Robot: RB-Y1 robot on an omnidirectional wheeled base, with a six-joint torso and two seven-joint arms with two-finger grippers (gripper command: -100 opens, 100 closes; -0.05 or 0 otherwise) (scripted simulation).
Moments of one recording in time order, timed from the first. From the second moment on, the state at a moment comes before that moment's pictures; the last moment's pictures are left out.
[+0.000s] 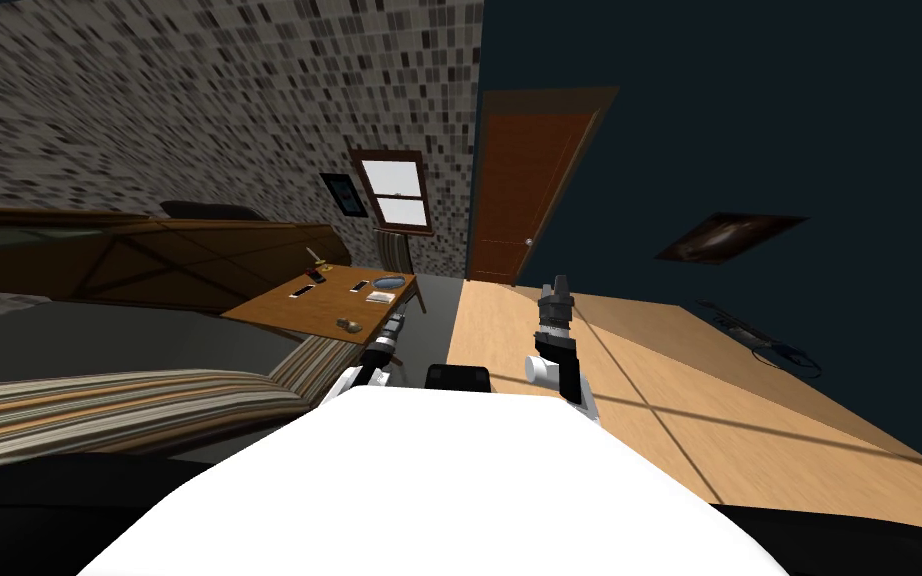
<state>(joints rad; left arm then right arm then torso) 0.57 0.22 -0.07 -1.97 -0.29 -0.15 0.06 0.48 0.01 -0.03 -2.21 0.03 -0.39 0.12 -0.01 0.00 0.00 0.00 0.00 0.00</state>
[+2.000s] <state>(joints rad) 0.48 0.30 -0.03 -1.56 -0.42 0.32 0.08 0.48 0.01 -0.03 -2.21 0.03 -0.39 0.12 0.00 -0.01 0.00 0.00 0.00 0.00</state>
